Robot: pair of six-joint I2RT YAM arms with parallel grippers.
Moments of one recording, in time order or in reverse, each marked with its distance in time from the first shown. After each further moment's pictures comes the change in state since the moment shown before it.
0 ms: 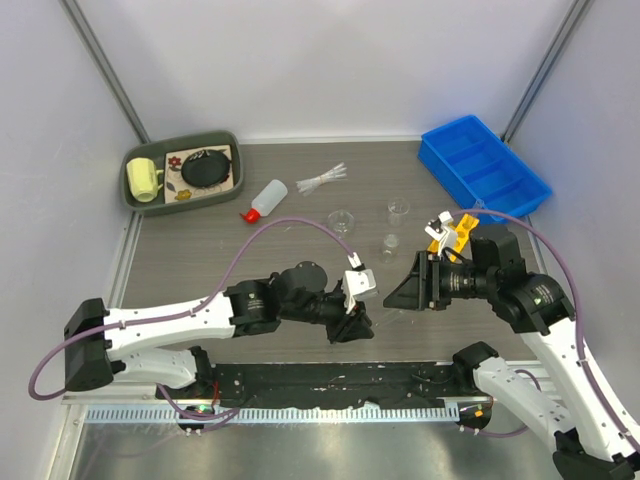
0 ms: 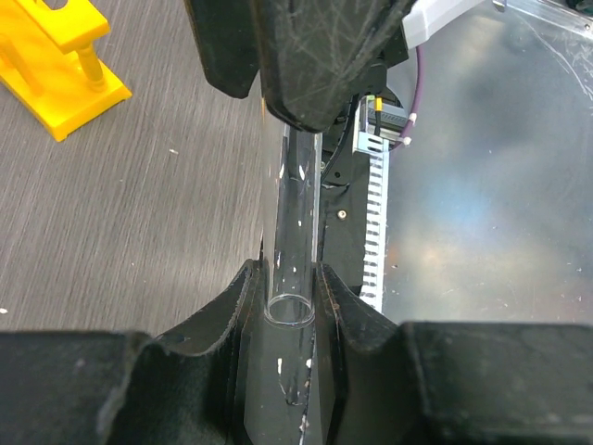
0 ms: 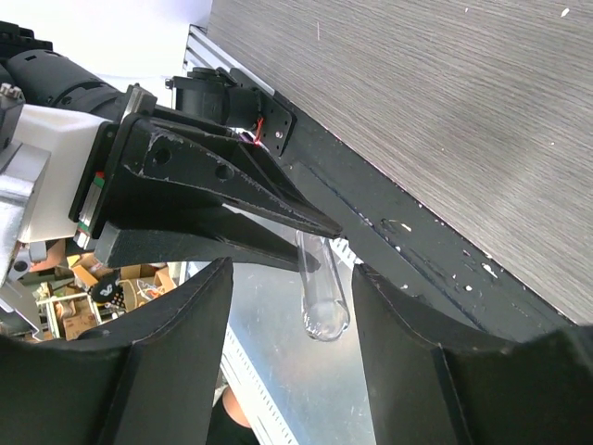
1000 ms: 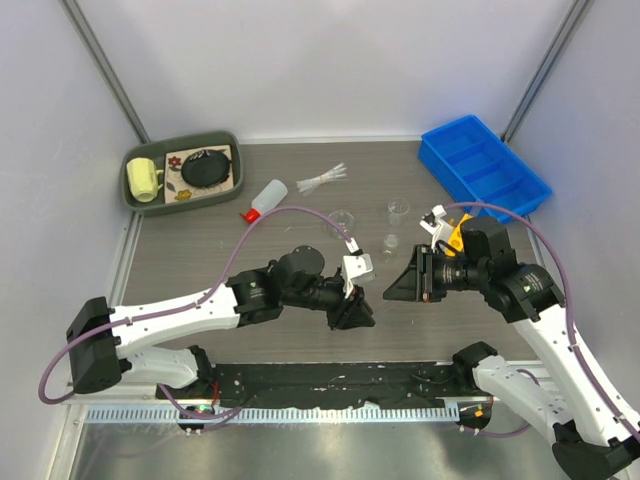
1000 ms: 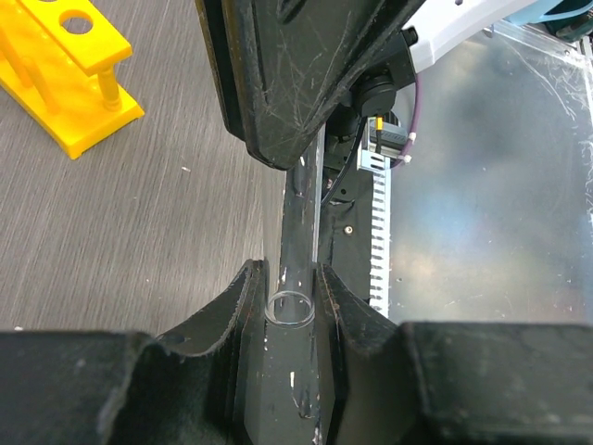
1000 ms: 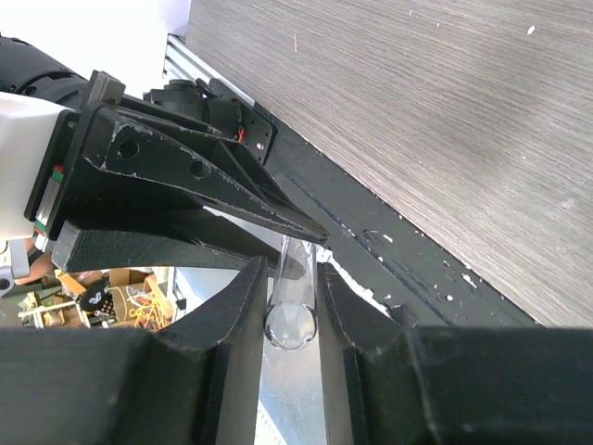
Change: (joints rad) left arm 0.107 0.038 0.014 0.047 0.116 0.000; right arm 0.011 0.054 0.000 0.035 0.040 -0.012
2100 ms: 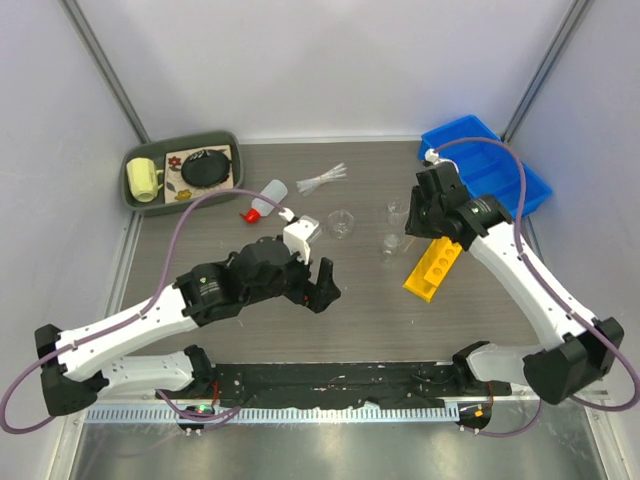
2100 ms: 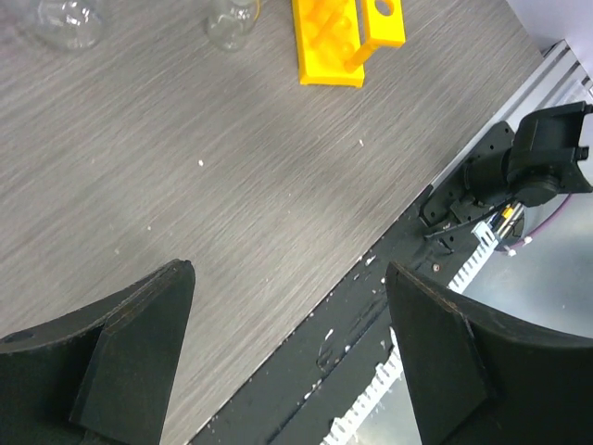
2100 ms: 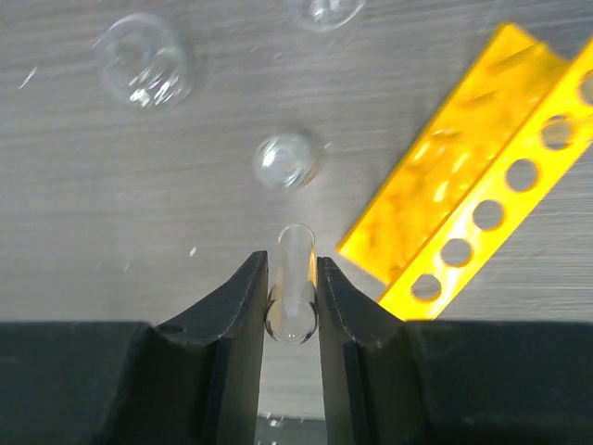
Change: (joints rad) left arm 0.055 -0.190 0.132 -0.464 -0.513 -0.292; right arm 0.009 0.455 0.285 0.011 0.828 -0.086
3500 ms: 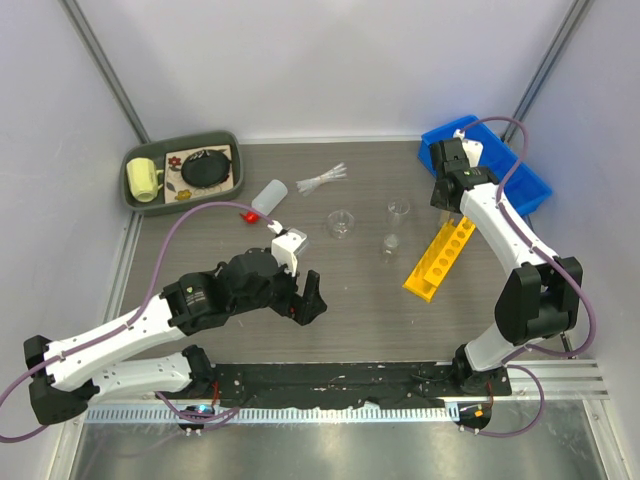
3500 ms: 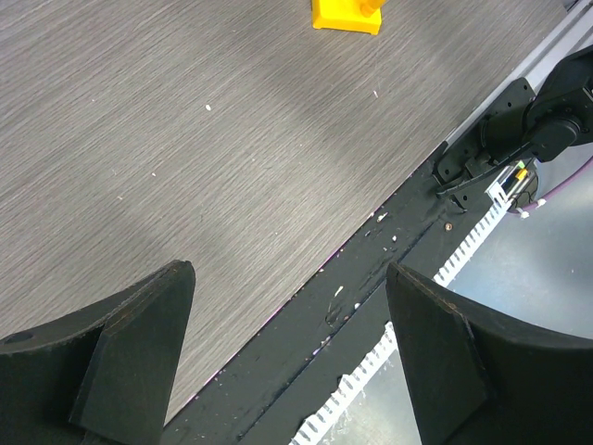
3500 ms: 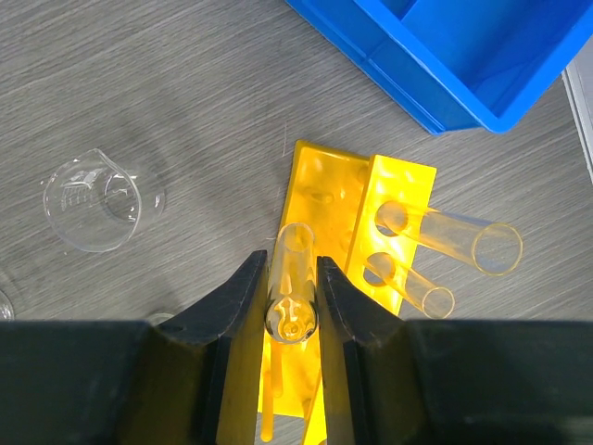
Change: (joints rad) left arm 0.000 -0.123 -0.094 -0.094 0.024 -0.031; right arm -0.245 0.343 0.103 0.148 0.317 -0.026
